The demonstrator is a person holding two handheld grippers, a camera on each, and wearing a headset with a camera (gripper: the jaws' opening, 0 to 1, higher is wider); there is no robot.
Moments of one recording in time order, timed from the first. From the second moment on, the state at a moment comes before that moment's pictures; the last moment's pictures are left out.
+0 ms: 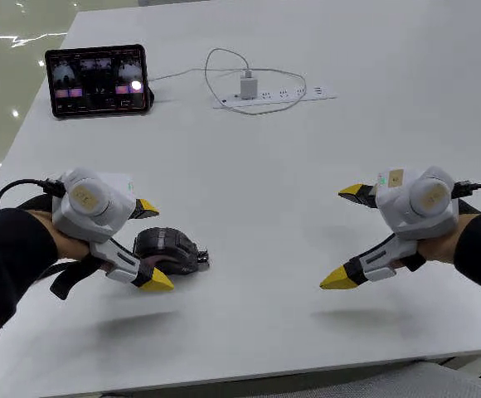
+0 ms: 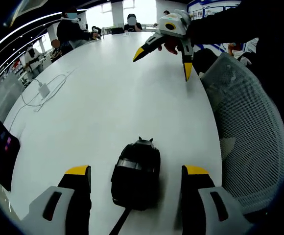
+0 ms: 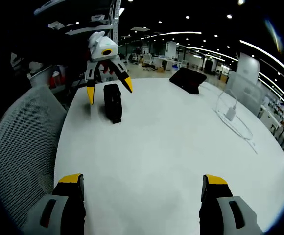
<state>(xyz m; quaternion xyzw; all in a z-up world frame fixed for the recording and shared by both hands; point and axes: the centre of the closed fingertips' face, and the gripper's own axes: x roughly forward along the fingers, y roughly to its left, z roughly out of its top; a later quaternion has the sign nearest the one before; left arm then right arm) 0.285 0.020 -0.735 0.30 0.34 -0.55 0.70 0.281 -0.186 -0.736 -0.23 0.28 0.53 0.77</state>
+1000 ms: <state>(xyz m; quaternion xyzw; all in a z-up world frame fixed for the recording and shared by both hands) 0.287 0.023 -0.746 0.33 0.36 -0.54 0.69 0.297 -0.091 -0.753 -0.23 0.26 0.59 0.73</state>
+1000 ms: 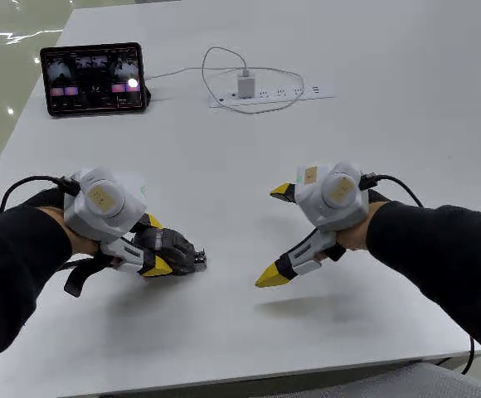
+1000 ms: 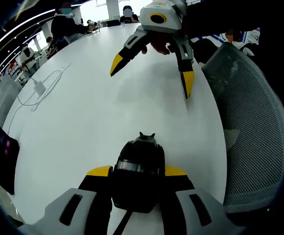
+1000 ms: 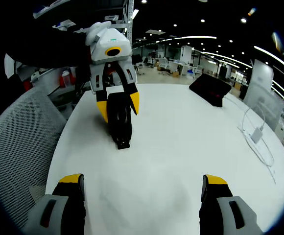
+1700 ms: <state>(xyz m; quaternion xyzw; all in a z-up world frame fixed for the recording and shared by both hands) 0.288 0.020 -0.748 0.33 0.35 -0.54 0.69 0.286 -0.048 -0.764 -0.24 0.27 0.62 0.70</state>
